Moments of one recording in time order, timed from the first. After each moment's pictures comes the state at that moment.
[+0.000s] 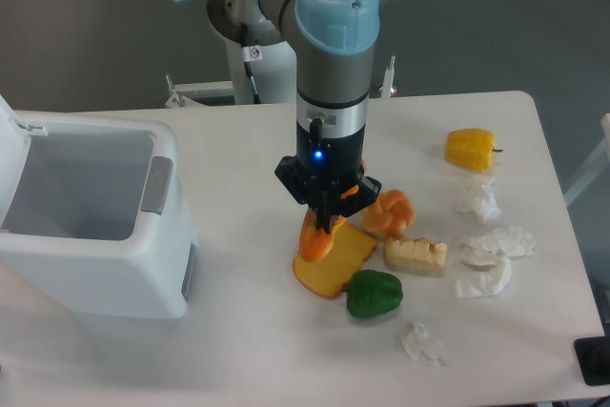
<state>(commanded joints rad) 2.44 -1.81 -1.48 -1.14 1.44 0.79</state>
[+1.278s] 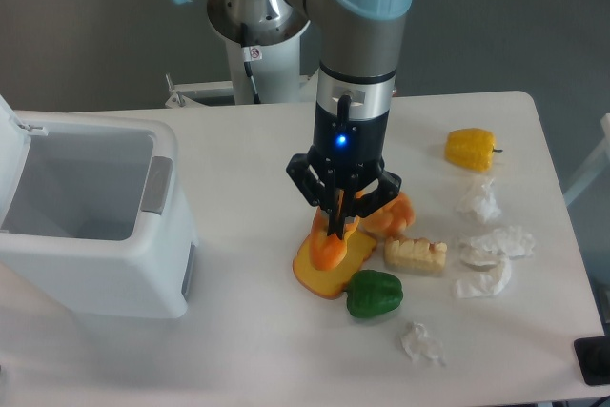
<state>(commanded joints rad) 2.50 -1.81 -1.41 -1.11 1.27 0.69</state>
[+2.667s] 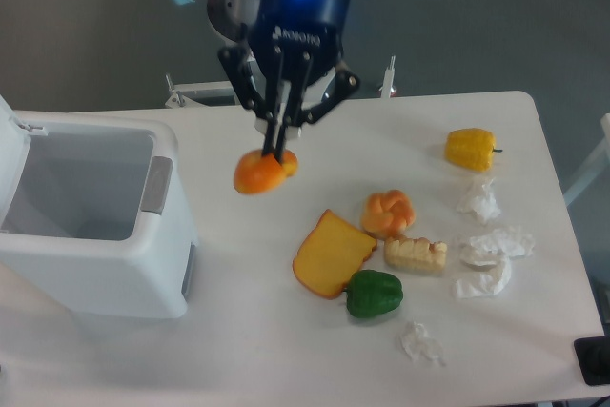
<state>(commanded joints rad) 2.50 -1.57 -1.40 -0.98 1.00 0.46</state>
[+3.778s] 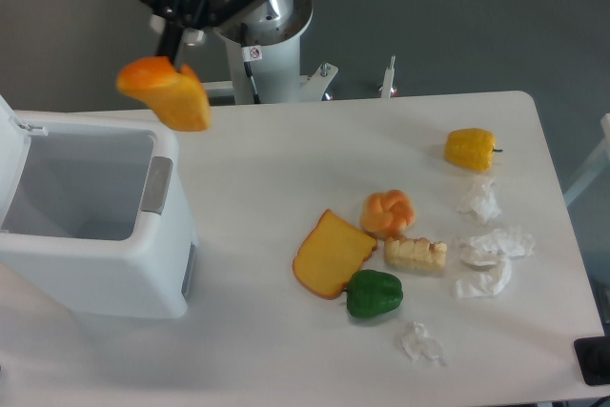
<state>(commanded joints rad) 2.42 -1.54 -1.39 -0.97 0.83 0.37</state>
